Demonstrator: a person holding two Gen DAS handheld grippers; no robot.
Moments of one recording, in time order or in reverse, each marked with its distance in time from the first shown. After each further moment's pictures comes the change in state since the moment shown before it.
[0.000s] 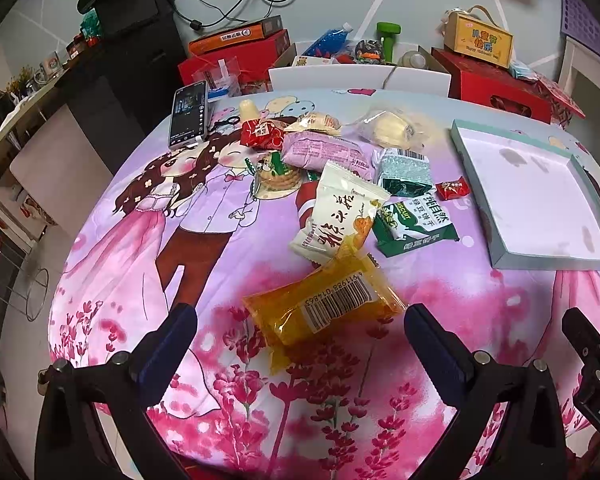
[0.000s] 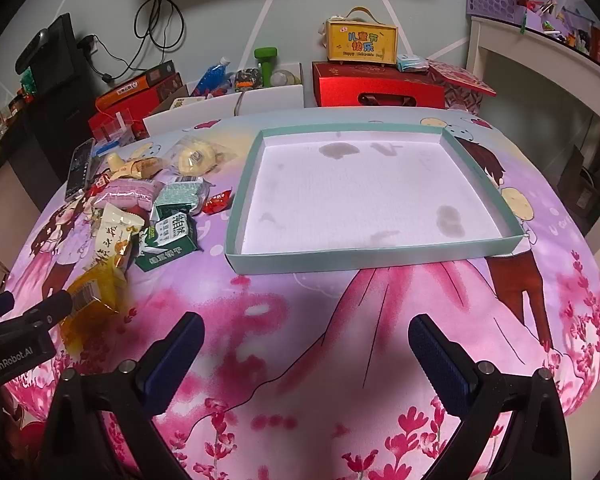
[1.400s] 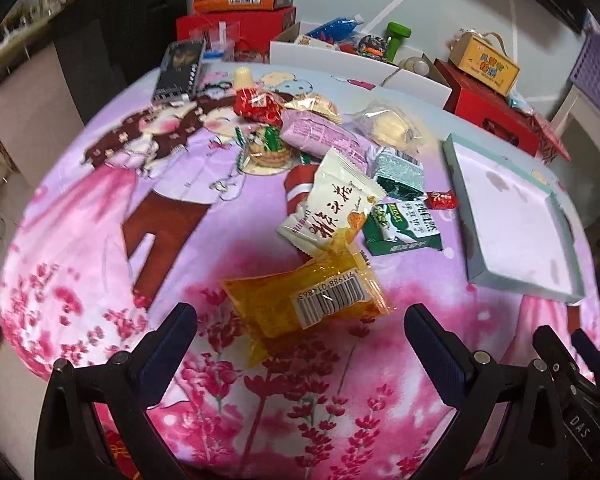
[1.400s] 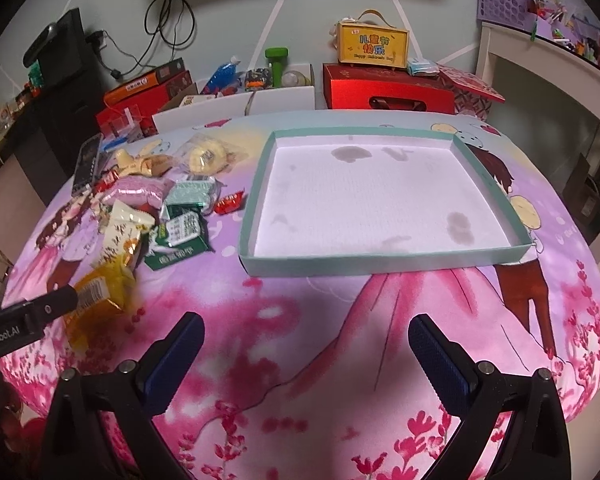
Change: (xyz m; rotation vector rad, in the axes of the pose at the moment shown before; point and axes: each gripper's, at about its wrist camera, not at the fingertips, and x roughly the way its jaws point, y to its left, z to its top) left arm 0.019 0.029 0.002 -0.158 0.088 -0.209; right arm -0.002 0.008 0.004 -0.019 -0.007 0.022
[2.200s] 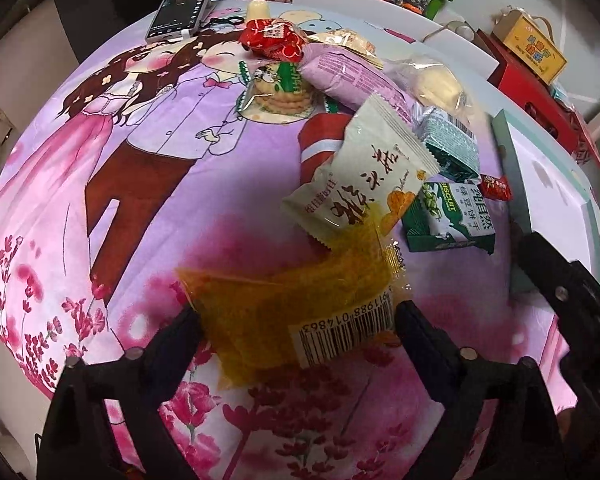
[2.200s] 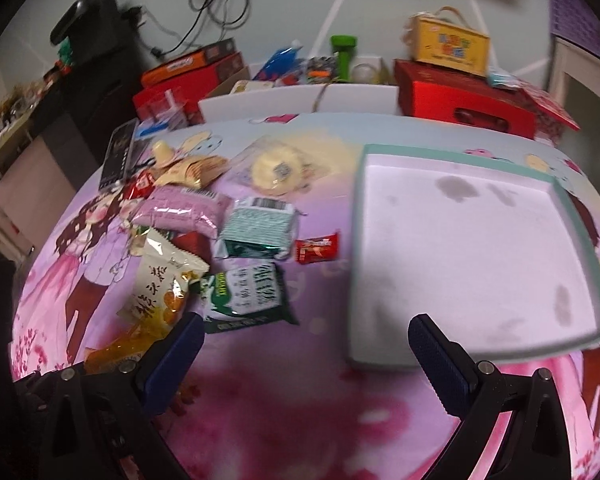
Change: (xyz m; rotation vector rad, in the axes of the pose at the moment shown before) left arm 0.062 0.004 0.011 -0.093 0.168 0.051; right arm 0.075 0.076 0.059 -0.114 0.054 0.141
